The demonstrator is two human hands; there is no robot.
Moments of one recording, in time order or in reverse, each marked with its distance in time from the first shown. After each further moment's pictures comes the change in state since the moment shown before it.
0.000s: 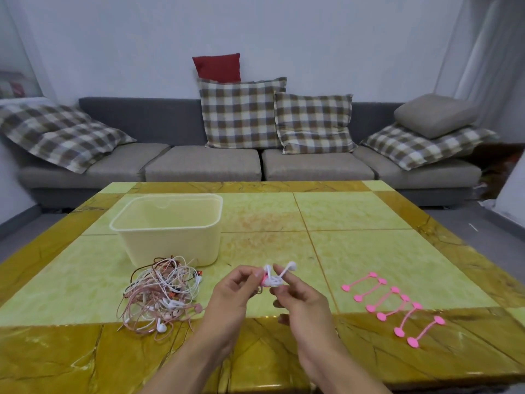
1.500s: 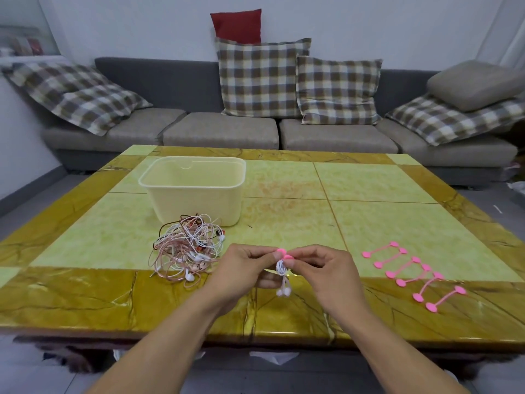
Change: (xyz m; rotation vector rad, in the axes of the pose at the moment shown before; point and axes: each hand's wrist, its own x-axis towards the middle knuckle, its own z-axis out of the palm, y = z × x) left_hand -0.018 0.017 -0.028 0.165 -0.112 -0.201; right_hand 0.004 0.007 -0.014 -0.309 -0.150 -0.282
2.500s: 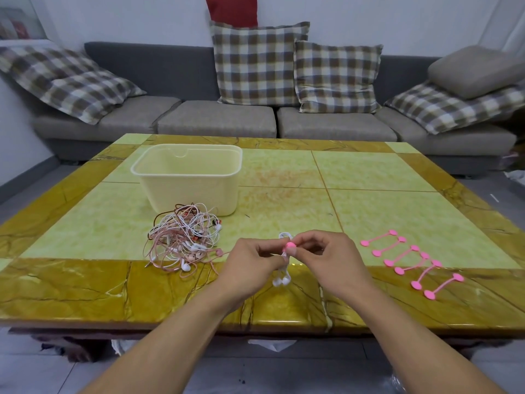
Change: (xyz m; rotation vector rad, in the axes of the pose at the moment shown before) left_hand 0.004 -0.015 0.011 0.197 0.039 0.104; right_hand 0.015 0.008 -0.013 -0.303 -0.055 -0.019
